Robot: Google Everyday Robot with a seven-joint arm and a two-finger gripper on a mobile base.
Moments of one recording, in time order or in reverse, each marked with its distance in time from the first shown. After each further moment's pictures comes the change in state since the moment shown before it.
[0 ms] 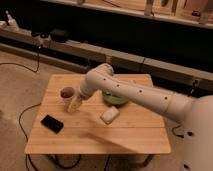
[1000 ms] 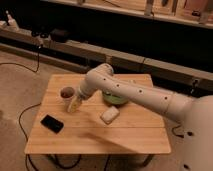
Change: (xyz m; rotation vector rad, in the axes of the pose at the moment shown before) arm 0.000 0.000 0.000 0.000 0.000 0.000
